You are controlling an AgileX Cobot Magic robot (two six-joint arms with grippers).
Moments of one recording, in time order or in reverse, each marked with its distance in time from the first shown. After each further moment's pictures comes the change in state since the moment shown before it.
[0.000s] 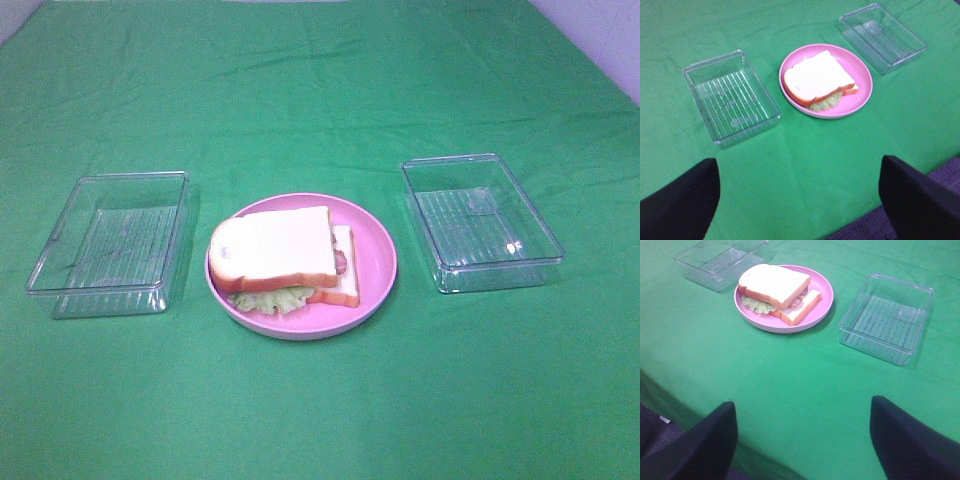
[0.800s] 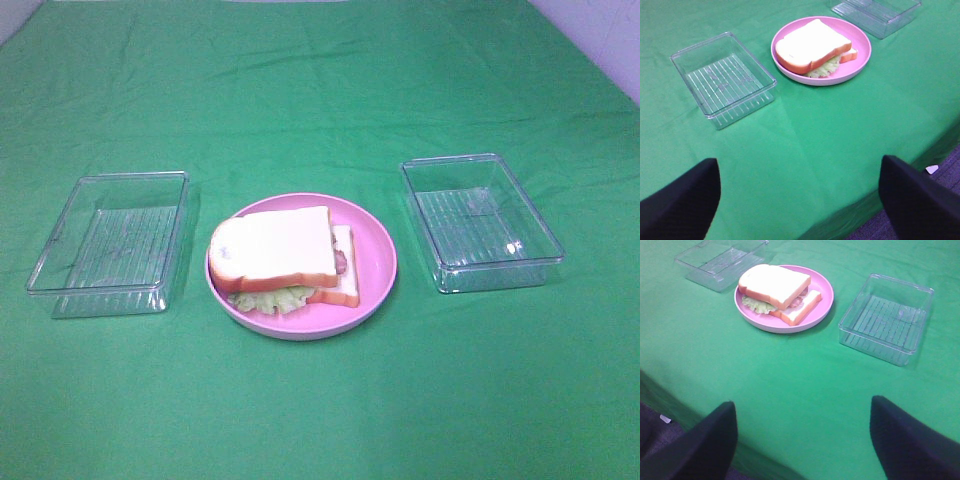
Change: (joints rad) left arm 0.000 -0.511 0.410 -0.026 -0.024 0.156; right arm 0.000 0.000 0.000 0.000 0.000 0.000
